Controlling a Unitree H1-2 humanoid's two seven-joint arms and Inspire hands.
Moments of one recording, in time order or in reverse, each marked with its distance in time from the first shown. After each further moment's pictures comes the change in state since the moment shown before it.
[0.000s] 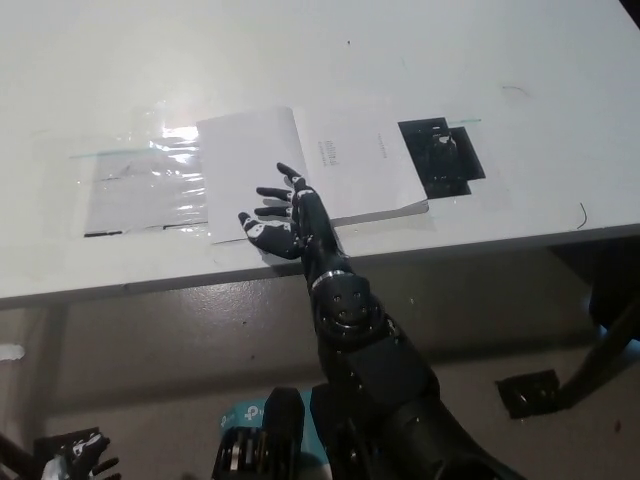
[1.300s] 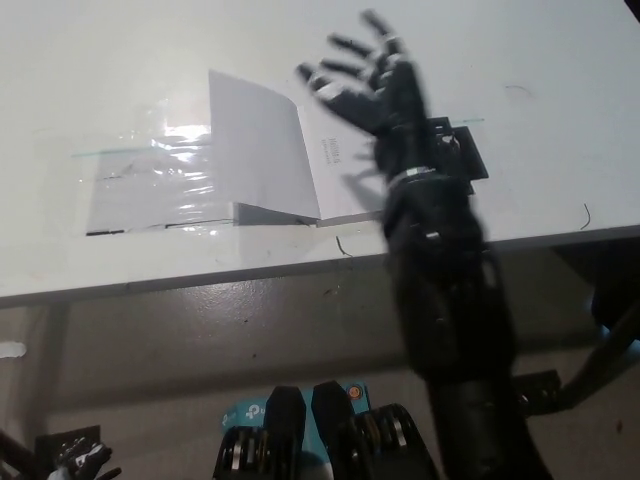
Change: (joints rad) left_arm 0.002 -0.009 0.016 0.036 -0.012 -0.022 -0.002; right_arm 0.014 -0.041 -0.219 -0.755 0.125 0.374 0.021
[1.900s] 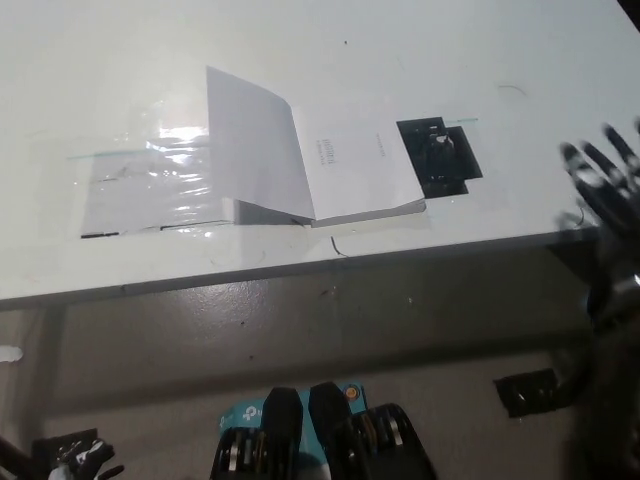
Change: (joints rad) left_arm -0.005 -0.012 0.008 -0.005 -0.011 -0.012 0.016; right_arm 0.354 -0.186 -0.275 -0.253 0.145 0.027 0.017
